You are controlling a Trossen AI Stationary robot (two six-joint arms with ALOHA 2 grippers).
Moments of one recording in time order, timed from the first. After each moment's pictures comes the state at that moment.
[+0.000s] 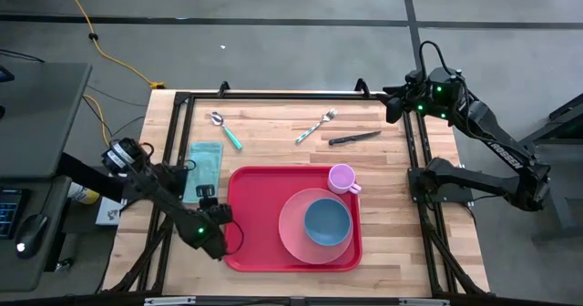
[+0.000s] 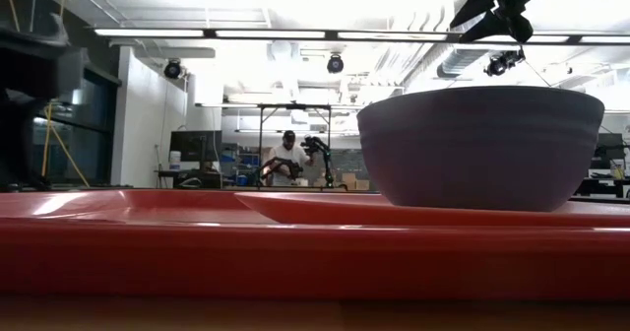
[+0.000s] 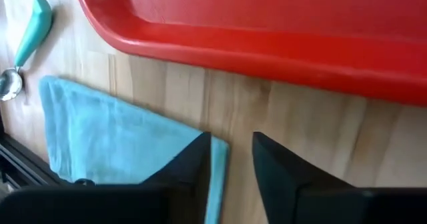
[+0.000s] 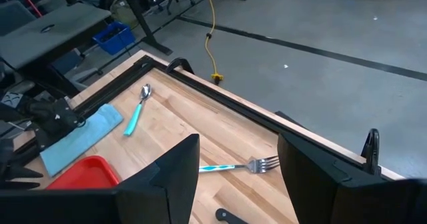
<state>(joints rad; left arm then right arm) -0.78 1.68 0.90 -1.09 -0.44 -0.94 -0.77 0.79 0.98 -0.59 -0.13 0.28</state>
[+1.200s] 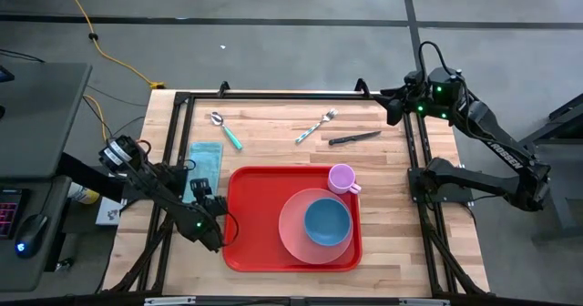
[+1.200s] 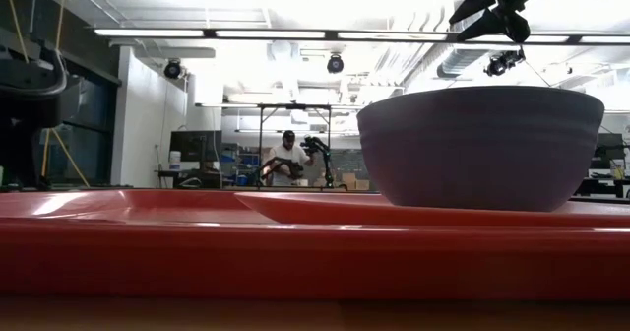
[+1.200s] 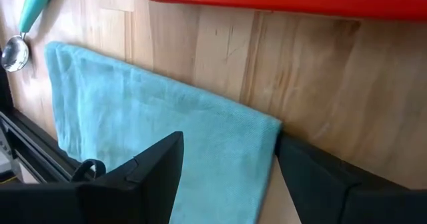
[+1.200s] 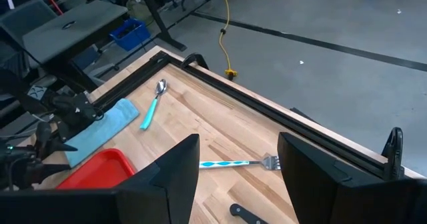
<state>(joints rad) -0.75 1.68 0.76 -1.07 -0.39 -0.97 -0.77 0.79 0.98 -0.59 -0.19 0.29</state>
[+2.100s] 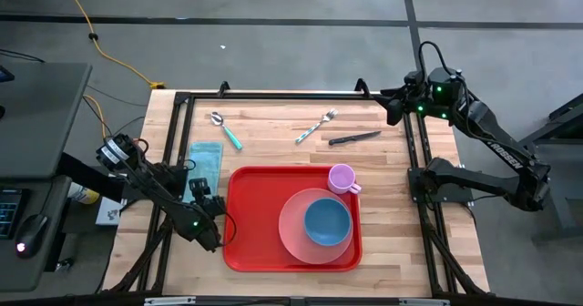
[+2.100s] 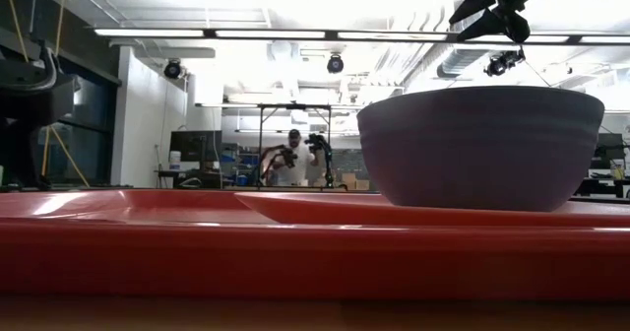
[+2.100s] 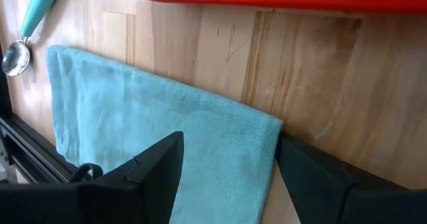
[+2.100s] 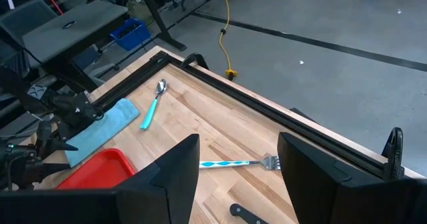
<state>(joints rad) -0.75 1.68 0.71 -1.02 -0.43 -0.98 -0.77 0.79 0.98 -0.59 -0.19 0.29</state>
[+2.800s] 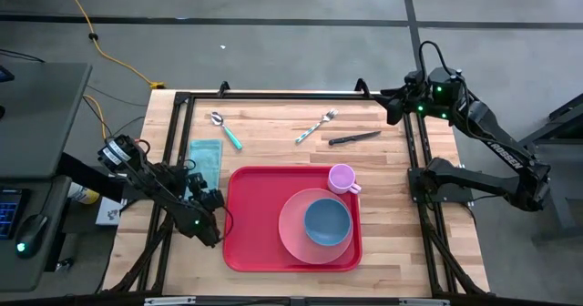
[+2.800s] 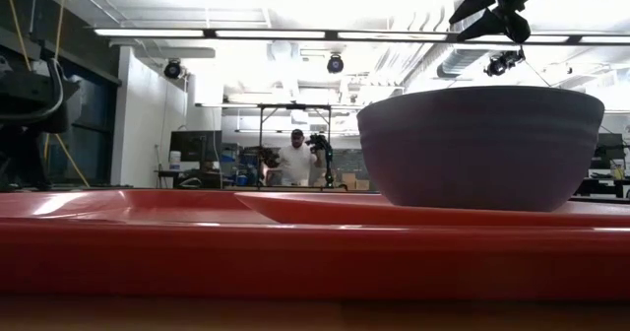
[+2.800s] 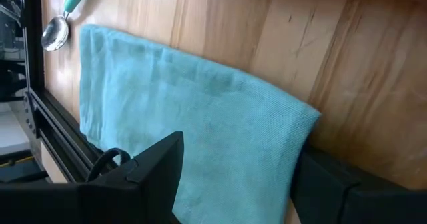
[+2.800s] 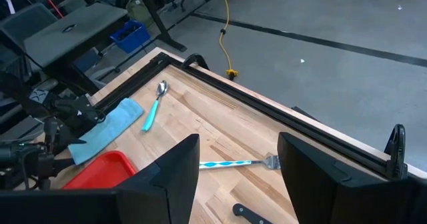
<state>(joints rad) -0.75 1.68 0.66 -1.06 -0.47 -1.11 -0.77 0.79 0.98 -0.59 -0.19 0.31</state>
